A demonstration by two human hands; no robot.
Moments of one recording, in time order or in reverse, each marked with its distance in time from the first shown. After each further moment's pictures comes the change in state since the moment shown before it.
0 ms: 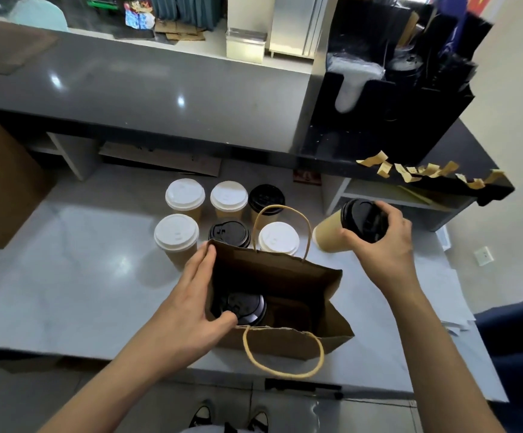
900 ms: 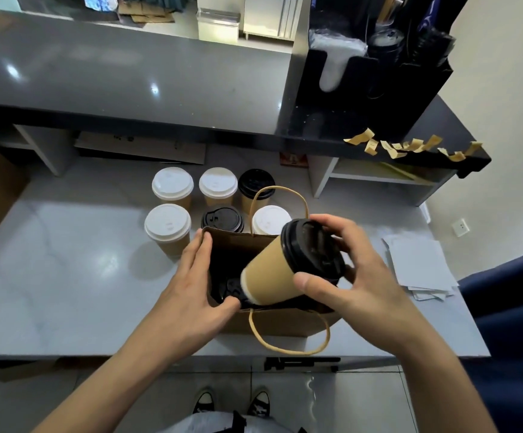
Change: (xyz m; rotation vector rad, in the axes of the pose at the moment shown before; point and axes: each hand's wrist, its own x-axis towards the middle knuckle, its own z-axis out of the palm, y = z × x) left_hand 0.001 -0.005 0.001 -0.015 0.026 0.022; right_hand -0.117 -0.084 -0.029 0.169 -0.481 -0.095
